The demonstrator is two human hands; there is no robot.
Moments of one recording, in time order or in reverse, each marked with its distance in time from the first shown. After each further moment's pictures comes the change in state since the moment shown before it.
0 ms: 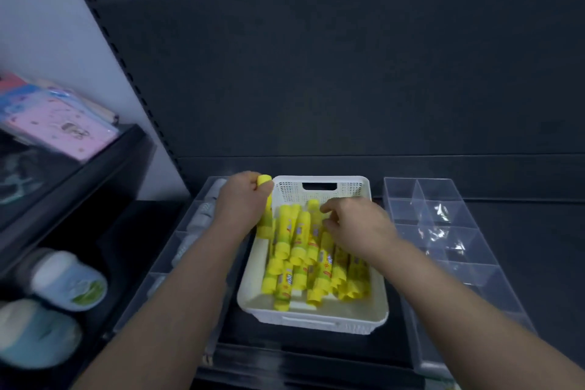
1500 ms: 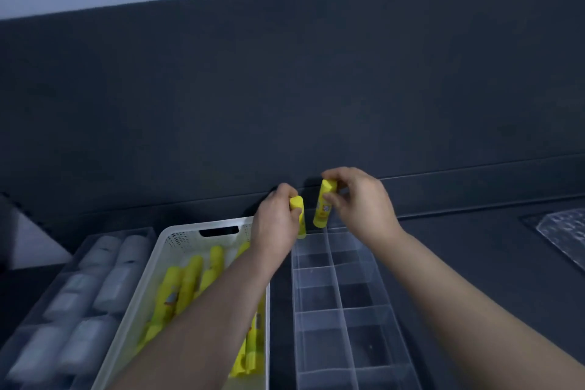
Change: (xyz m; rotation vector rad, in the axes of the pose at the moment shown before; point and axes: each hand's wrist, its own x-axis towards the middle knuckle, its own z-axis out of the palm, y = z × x) left_hand 0.008 0.118 0.196 0.132 -0.174 0.360; right_hand 0.016 0.158 -0.081 0.327 0.482 0.079
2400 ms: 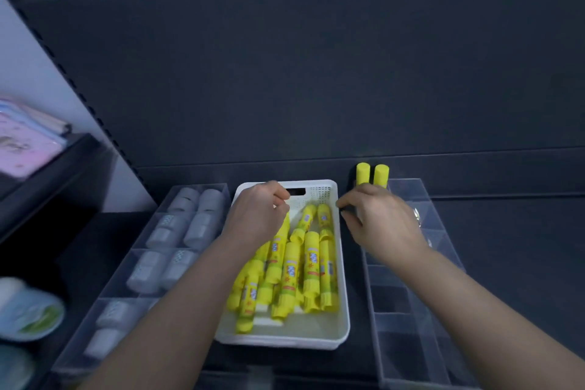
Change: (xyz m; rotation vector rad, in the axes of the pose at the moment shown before) left_hand -0.065 -0.087 -0.111 0.100 -0.016 -0.112; right_hand -0.068 -0.061 0.054 -0.312 -0.138 -0.233
